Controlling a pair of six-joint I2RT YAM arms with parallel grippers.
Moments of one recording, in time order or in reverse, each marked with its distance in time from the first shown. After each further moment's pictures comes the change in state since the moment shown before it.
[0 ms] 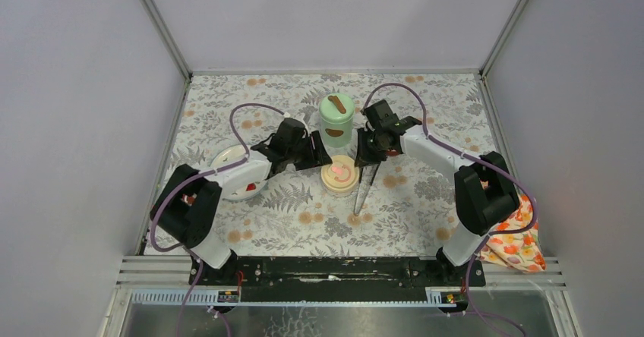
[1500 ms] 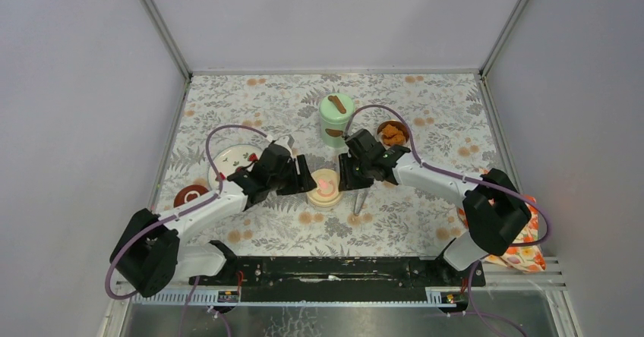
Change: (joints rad) left arm -0.074 -0.359 -0.243 -0.153 -0.132 0.000; right arm 0.237 -0.129 -0.175 0.137 0.075 0.066
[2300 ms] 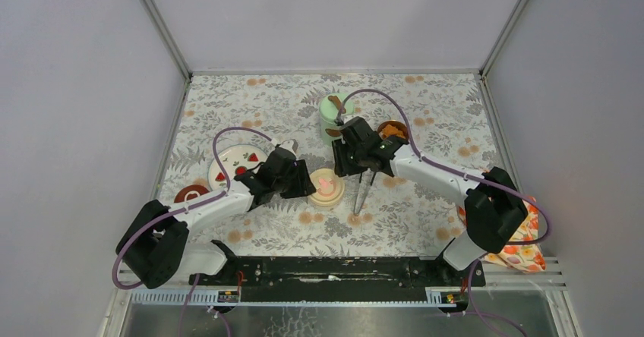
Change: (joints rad) left arm -0.030 0.082 -0.027 0.038 -0.032 -0.009; right arm 0.013 0.028 0.098 -0.011 0.117 -0.108
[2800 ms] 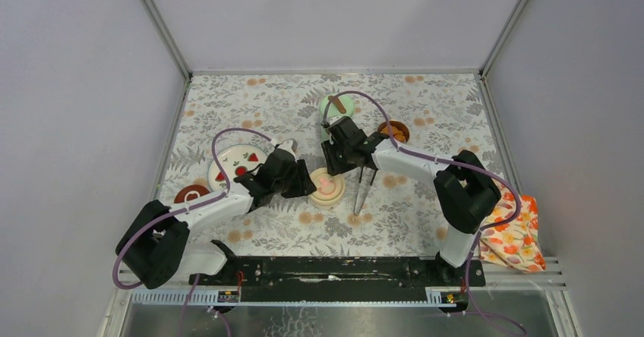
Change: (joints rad) left arm 0.000 -0.001 -0.029 0.065 -0.002 -0.004; right arm -0.006 0.200 0.101 0.084 -0.029 -0.123
